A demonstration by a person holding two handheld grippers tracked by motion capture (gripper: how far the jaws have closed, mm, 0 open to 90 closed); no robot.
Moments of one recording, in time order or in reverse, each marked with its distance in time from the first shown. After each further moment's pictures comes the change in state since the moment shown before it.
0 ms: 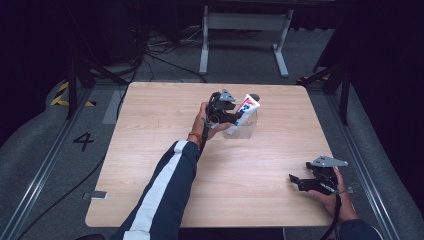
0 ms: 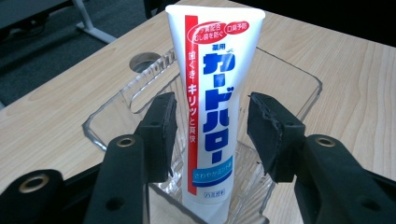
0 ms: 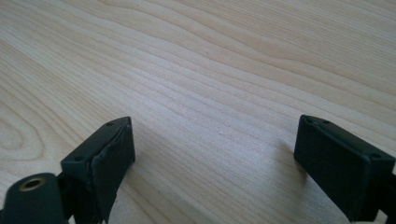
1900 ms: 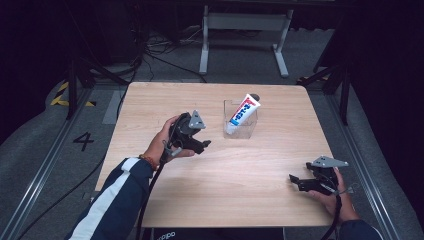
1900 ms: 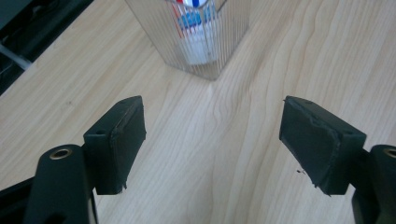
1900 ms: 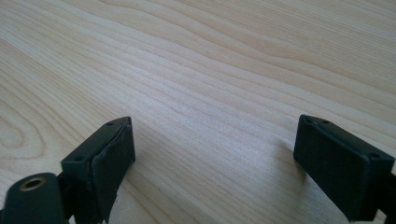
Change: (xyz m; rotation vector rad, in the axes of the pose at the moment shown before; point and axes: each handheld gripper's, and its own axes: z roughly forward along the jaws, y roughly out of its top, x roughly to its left) left arm -0.026 -0.060 -0.125 0.223 0.078 0.189; right arm 0.000 -0.001 -0.001 0.000 -0.003 0.001
